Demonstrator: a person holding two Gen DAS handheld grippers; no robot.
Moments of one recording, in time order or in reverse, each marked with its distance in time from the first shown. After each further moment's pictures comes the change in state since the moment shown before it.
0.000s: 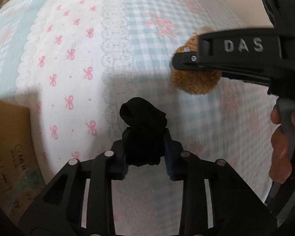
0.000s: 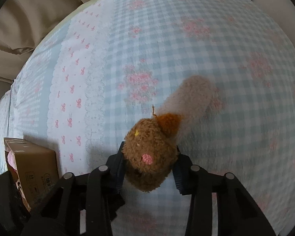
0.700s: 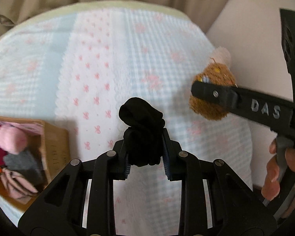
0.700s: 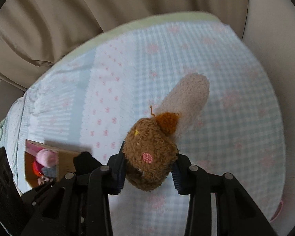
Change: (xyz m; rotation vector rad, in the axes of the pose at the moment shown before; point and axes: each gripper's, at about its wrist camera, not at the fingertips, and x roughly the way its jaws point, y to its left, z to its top) left arm -0.129 -0.006 0.013 -0.012 -0.199 0.005; right arm -0.121 0.027 -0.016 -0.046 -0.184 0.023
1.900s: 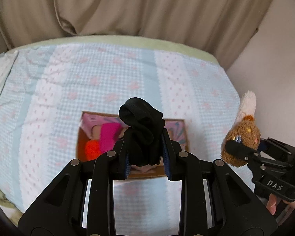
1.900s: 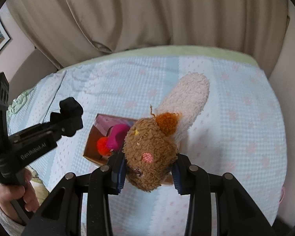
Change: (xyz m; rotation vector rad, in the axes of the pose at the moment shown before) left arm -0.261 0.240 -0.028 -0.084 -0.129 0.073; right arm -0.115 0.281 -0.090 -0.210 -0.051 0.043
